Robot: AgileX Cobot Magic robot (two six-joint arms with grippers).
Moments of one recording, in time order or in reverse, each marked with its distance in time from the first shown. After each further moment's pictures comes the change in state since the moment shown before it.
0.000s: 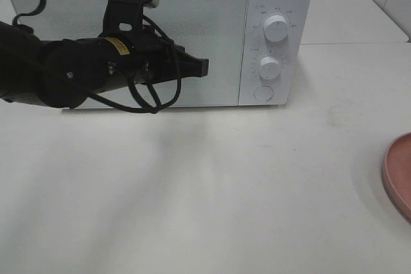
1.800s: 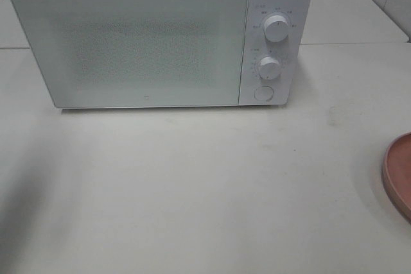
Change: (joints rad) left arm 0.612 -0.679 0.108 0.212 1.435 -0.053; right arm 0.000 0.000 0.000 0.000 0.000 0.000
